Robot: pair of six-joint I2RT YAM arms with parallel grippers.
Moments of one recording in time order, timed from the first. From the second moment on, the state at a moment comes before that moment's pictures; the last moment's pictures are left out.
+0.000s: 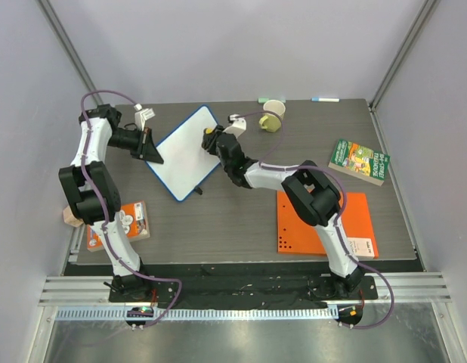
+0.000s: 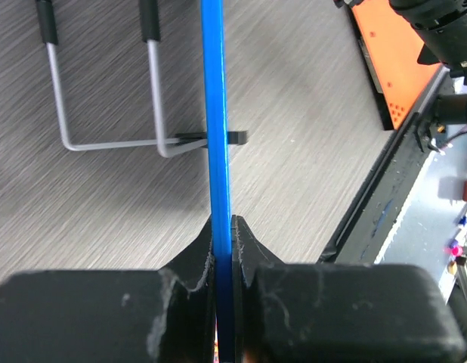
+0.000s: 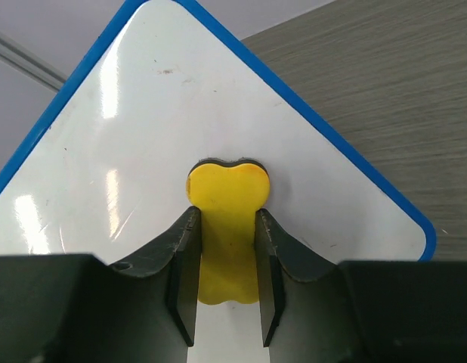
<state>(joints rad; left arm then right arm) 0.19 1.99 1.80 -1.31 0.95 0.68 0.77 2.19 1.48 0.55 0.43 0.68</state>
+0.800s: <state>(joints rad) 0.21 1.99 1.81 -1.32 0.90 0.63 0.78 2.28 1.49 0.57 0.47 0.95</state>
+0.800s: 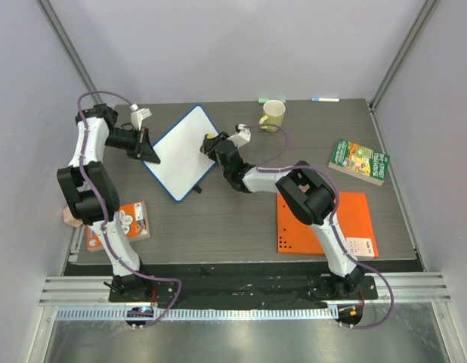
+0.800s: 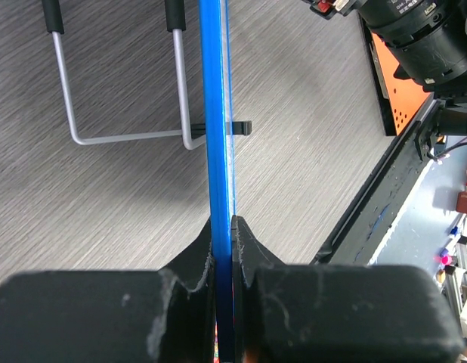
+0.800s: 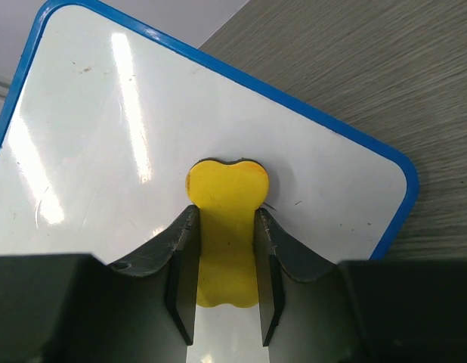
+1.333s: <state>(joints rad) 0.22 2.00 1.83 -1.35 0.89 0.65 0.88 2.27 1.45 0.52 0.61 0.95</state>
